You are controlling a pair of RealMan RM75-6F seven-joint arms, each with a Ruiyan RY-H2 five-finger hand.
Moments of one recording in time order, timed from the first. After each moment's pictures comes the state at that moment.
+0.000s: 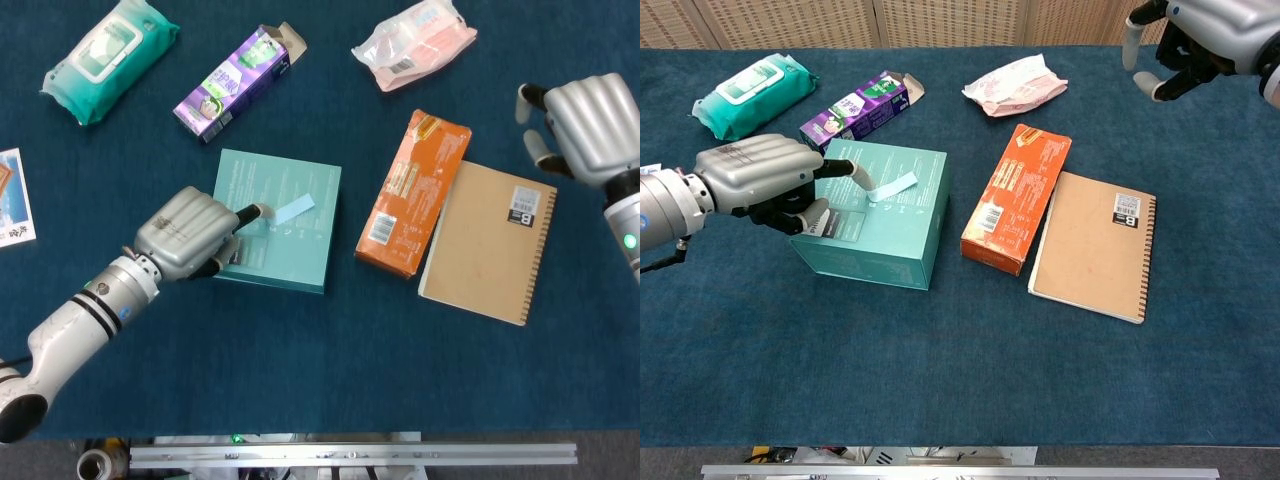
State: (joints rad) left arm -0.69 -1.20 -0.01 -1.82 1.35 0.84 0.26; right arm 0.74 -1.15 0.13 -1.95 -0.92 1.18 -0.59
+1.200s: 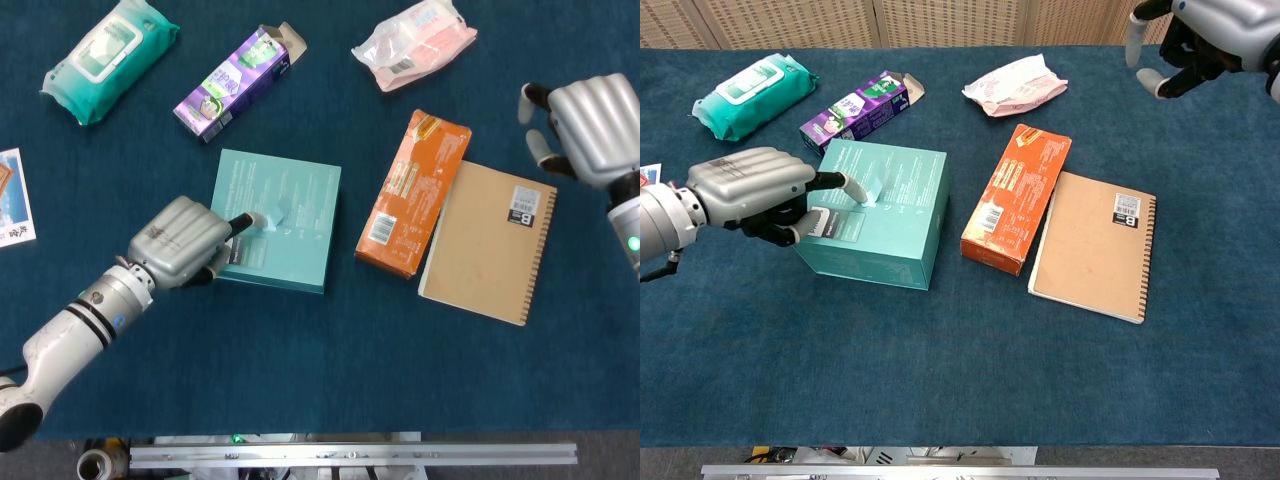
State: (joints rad) left arm -0.67 -1.21 0.02 -1.81 1.36 0.86 0.25; right arm 0.71 -1.13 0.15 -1.97 -0.94 1.18 -0.59
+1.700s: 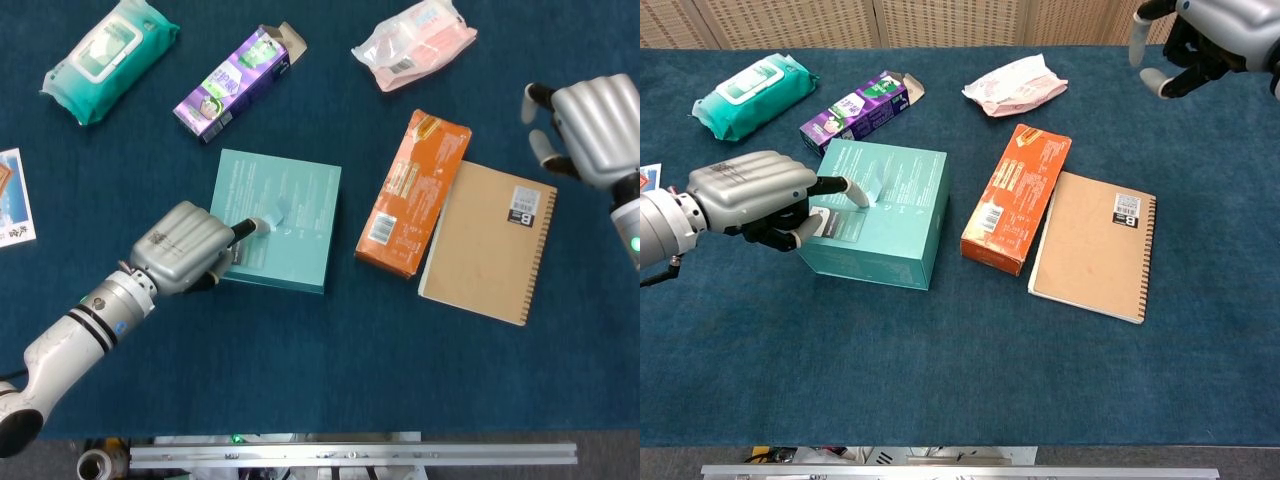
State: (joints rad) left arm -0.66 -1.21 0.03 -1.82 1.37 0.87 0.26; right arm 0.70 -1.13 0.15 -1.97 -0.94 1.18 -0.59
